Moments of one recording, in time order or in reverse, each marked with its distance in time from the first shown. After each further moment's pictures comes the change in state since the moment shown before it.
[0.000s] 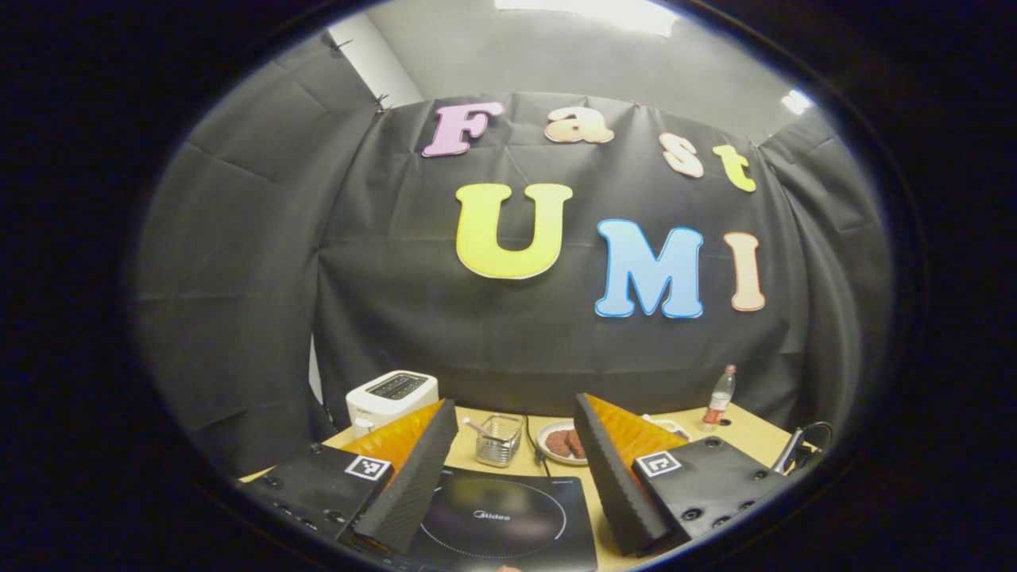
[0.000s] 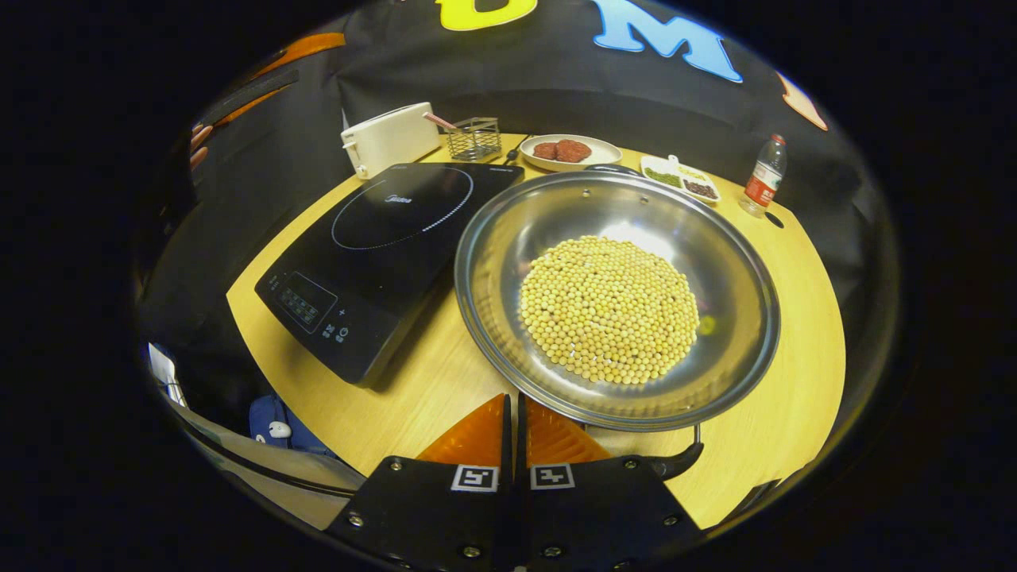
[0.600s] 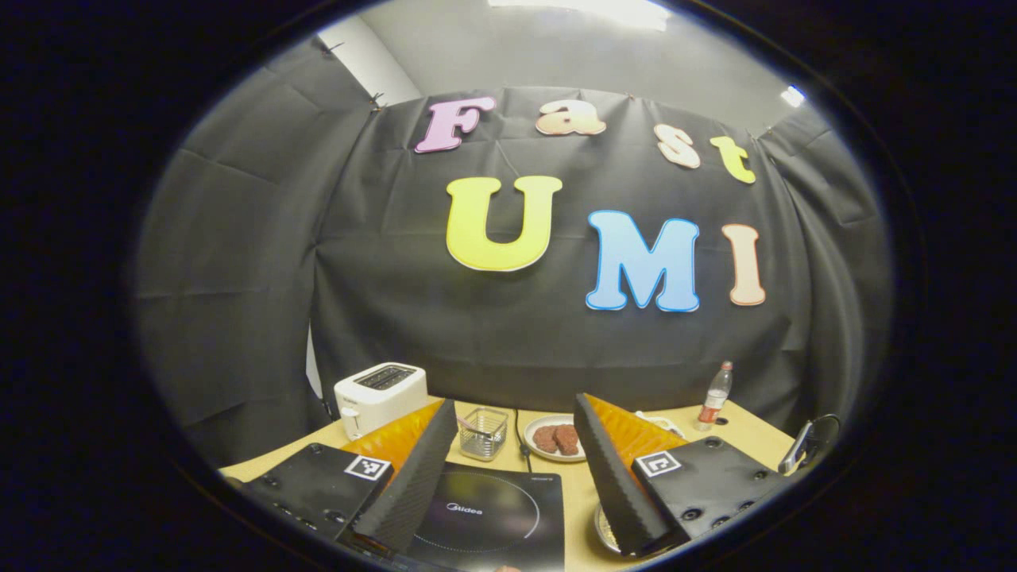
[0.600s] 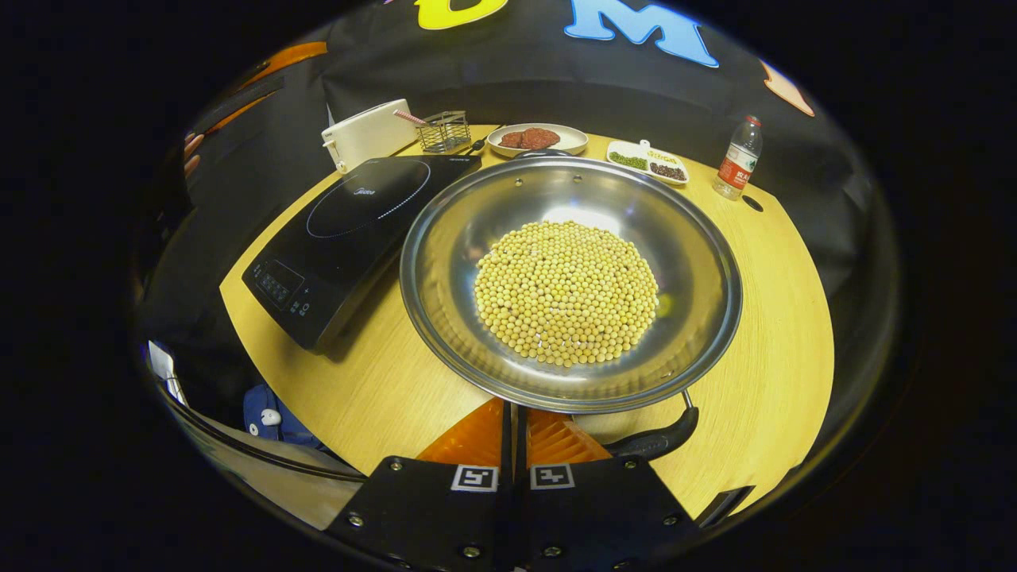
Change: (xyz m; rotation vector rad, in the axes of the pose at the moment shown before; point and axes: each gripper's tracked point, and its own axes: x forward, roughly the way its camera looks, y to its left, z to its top) left arm -0.002 -0.049 -0.008 0.015 0.023 0.033; right arm -0.014 -0.058 -0.018 0.000 0.039 0.006
